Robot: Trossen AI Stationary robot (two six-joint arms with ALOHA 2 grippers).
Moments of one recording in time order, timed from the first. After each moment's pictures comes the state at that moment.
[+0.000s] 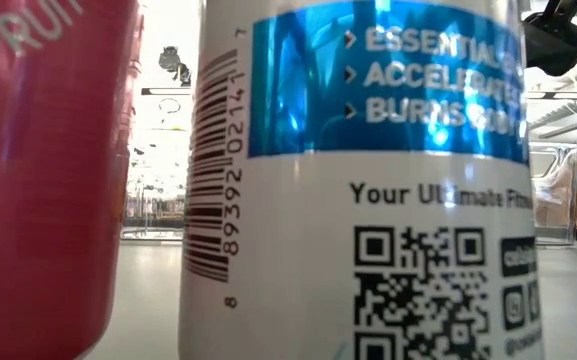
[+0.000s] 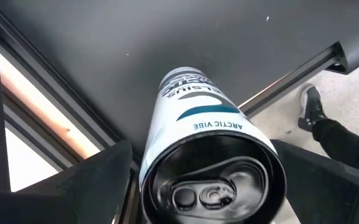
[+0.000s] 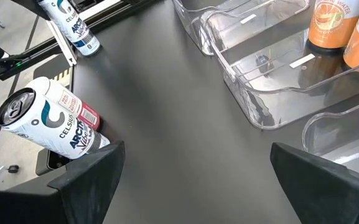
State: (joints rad) left arm -1.18 1.70 1.45 -1.21 -0.01 -2.13; right arm 0.69 1.07 0.77 -0.43 0.58 0.92
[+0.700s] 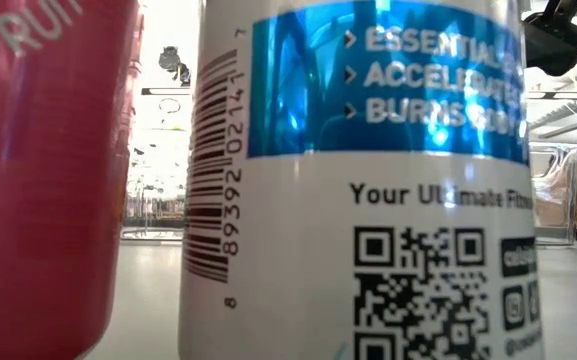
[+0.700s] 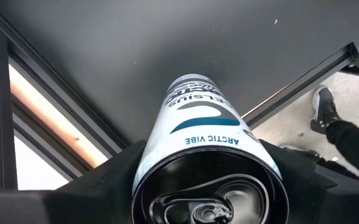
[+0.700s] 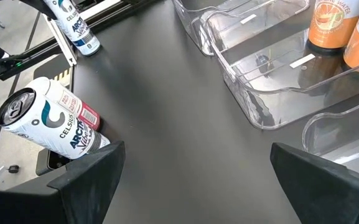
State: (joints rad) left arm -1.18 1.72 1.45 -1.24 -0.01 -2.09; right arm 0.69 1.07 0.77 -0.43 0.58 0.92
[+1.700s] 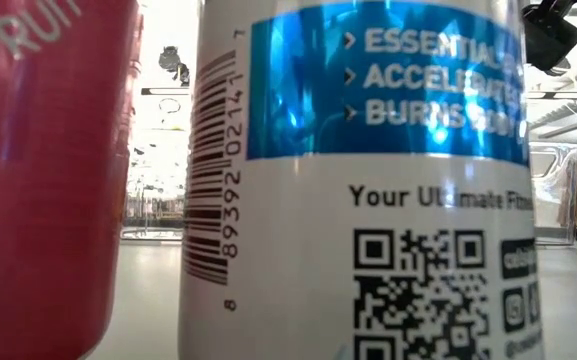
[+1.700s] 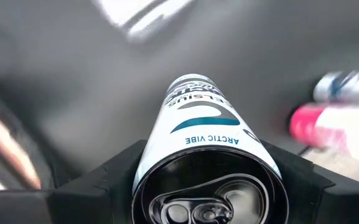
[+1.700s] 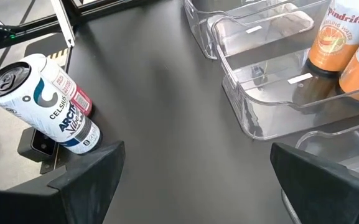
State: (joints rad) left arm -0.82 1.41 1.49 -1.49 -0.25 -1.80; right arm 0.69 1.07 0.77 -0.43 0.58 0.77
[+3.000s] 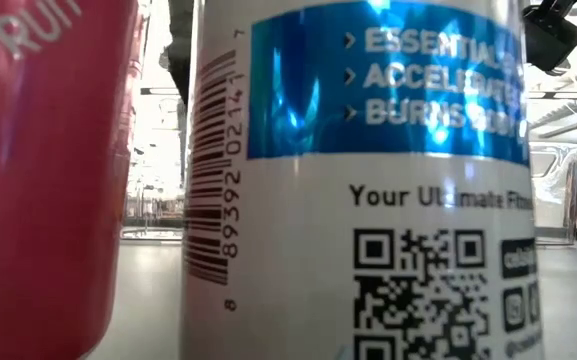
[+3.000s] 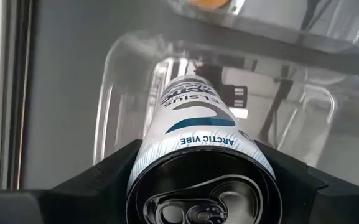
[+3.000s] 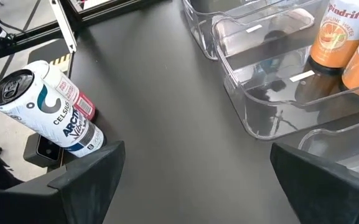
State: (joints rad) left arm 0.28 1.62 1.49 -1.26 -0.10 0.06; right arm 0.69 1.07 0.77 -0.42 0.58 0.80
